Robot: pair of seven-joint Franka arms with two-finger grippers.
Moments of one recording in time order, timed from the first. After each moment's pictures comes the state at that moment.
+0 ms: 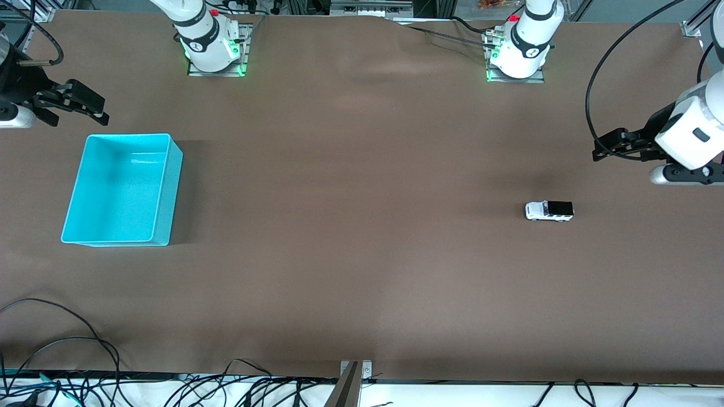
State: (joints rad) left arm 0.03 0.15 -0.08 -1.48 -0.01 1.49 -0.07; right arm 0.09 -0.06 -0.05 -1.63 0.01 1.56 0.02
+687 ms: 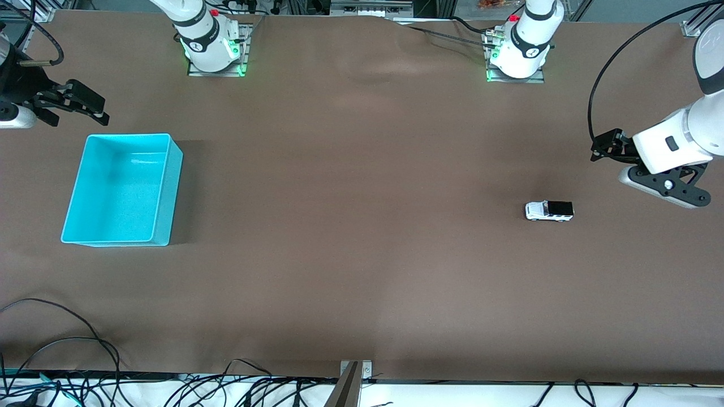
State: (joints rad) left arm 0.03 0.20 -0.08 -1.48 0.04 1.49 0.41; right arm 0.09 -0.06 -0.05 -1.63 0.01 1.56 0.02
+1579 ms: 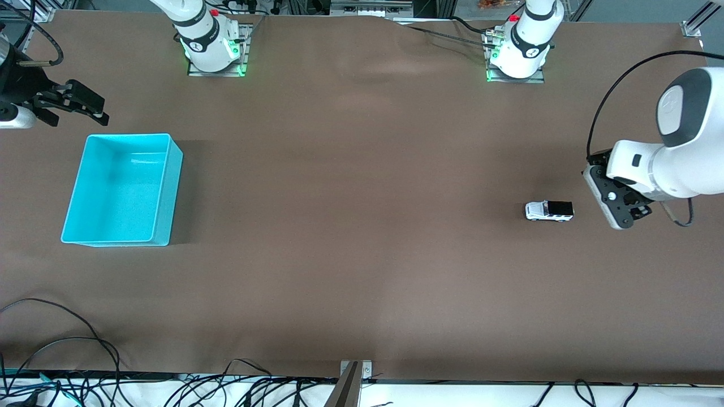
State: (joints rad) left arm 0.05 0.30 -0.08 -1.59 0.04 1.67 1.11; right arm 0.09 -0.06 -0.06 -1.63 0.01 1.56 0.02
